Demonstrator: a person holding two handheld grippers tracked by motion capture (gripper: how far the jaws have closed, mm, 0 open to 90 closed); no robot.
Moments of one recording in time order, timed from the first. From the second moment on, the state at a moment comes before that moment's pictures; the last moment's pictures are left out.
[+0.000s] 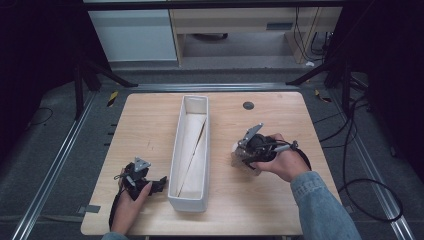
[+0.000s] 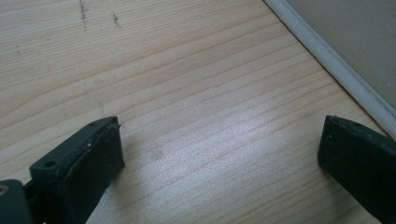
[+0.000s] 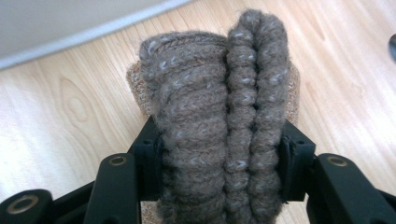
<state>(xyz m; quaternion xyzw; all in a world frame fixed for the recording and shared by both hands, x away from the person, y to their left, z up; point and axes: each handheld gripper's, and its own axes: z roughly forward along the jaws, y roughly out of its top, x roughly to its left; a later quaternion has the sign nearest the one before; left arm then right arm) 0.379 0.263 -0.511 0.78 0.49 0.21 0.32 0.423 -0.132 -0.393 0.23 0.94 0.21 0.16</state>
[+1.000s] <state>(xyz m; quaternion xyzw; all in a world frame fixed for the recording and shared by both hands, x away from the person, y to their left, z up) 0.377 0.263 -0.511 0.78 0.49 0.22 0.32 0.392 -0.078 -0.281 0.18 0.93 0.24 0.21</state>
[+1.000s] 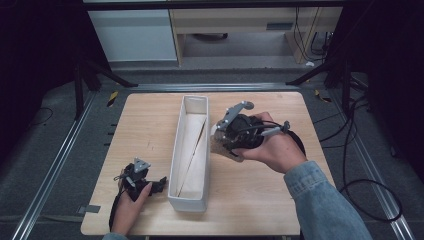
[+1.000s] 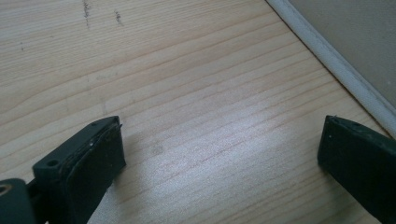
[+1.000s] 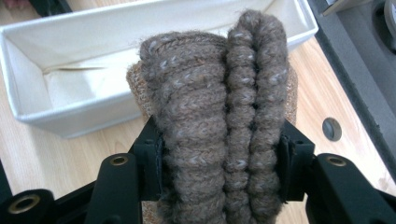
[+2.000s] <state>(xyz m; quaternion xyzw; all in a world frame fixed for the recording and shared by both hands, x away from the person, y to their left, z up) 0.377 0.262 -0.511 0.78 0.49 0.22 0.32 0.404 -0.006 -0.272 0.13 0.95 0.24 0.18</state>
